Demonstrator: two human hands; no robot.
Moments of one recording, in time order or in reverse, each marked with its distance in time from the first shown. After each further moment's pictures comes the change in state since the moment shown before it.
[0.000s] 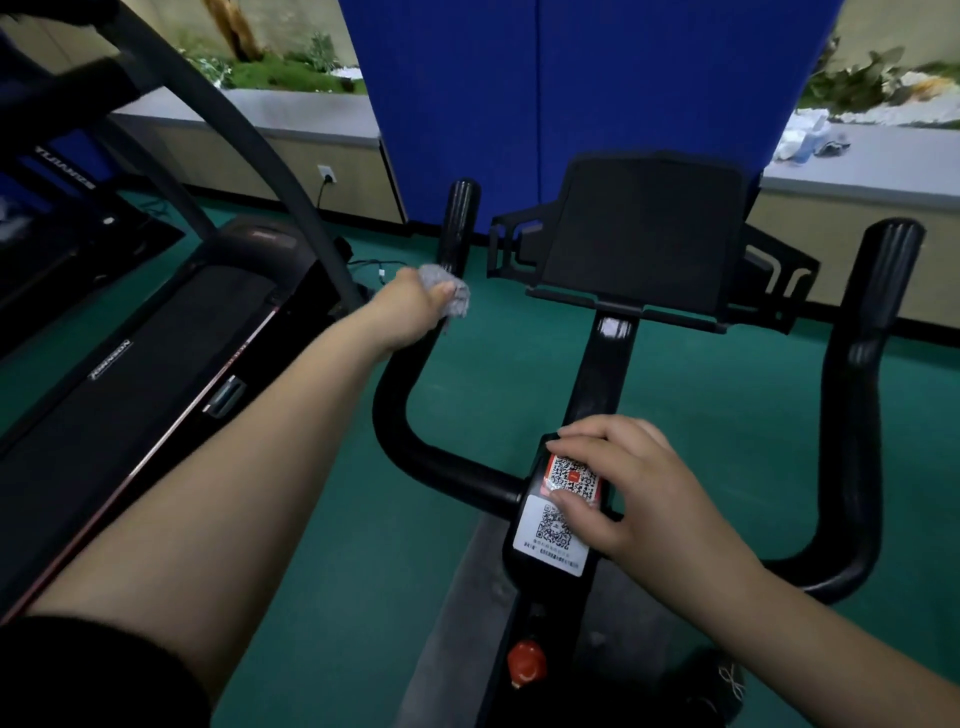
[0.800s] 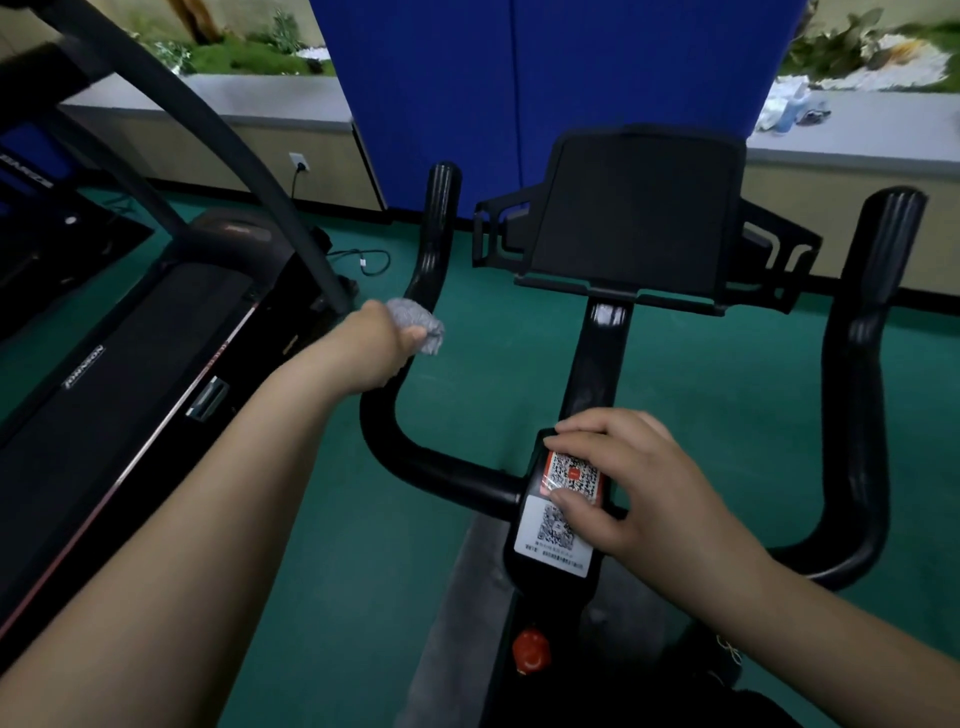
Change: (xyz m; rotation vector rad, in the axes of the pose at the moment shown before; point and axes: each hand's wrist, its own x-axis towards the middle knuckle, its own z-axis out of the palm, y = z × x) left_hand -0.004 -0.043 0.006 0.309 -0.046 -0.074; right_hand 0.000 0.000 0.002 0.022 0.013 0.031
